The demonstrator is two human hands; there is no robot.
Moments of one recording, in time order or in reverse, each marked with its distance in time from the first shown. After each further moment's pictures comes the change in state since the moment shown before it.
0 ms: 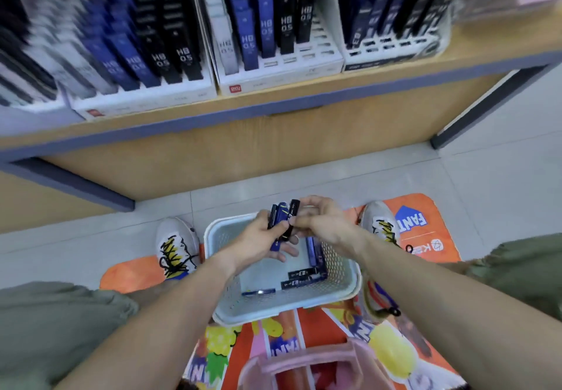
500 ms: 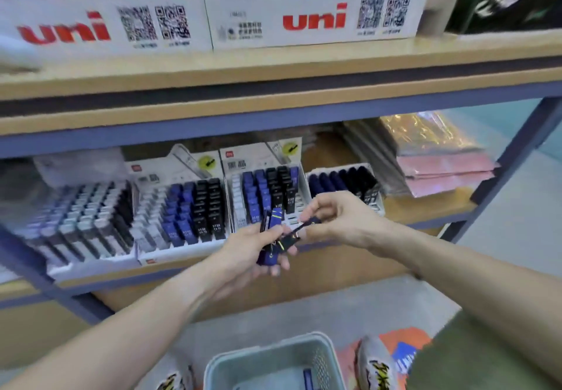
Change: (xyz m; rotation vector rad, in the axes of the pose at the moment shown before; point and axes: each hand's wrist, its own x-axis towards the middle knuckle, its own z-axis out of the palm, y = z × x) left_hand -0.113 0.248 0.025 -0.090 -0.006 0.406; right_hand -0.132 -0.267 -0.051 -0.498 -0.037 -0.585
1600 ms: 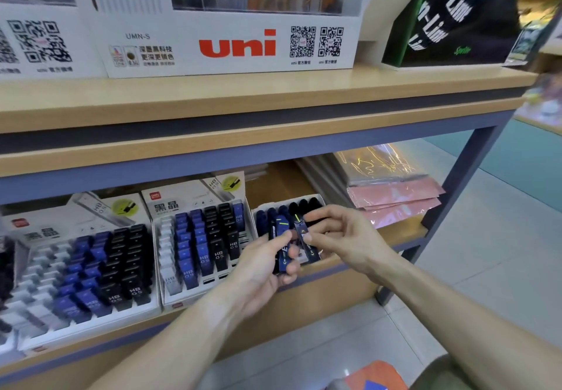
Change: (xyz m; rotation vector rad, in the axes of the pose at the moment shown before) left_hand 0.113 0.013 0.089 -0.251 -0.034 -0.034; right_hand 0.014 0.052 -0.092 0.178 0.305 -0.088
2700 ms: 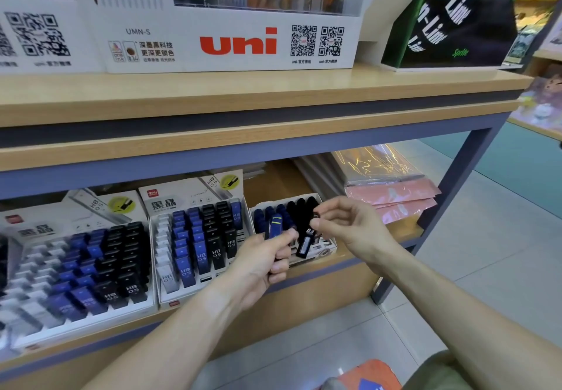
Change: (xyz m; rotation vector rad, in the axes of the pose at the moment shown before) left_hand 0.006 0.003 -0.001 0.115 0.004 -0.001; right_hand 0.008 0.004 -0.014 0.050 0.113 -0.061
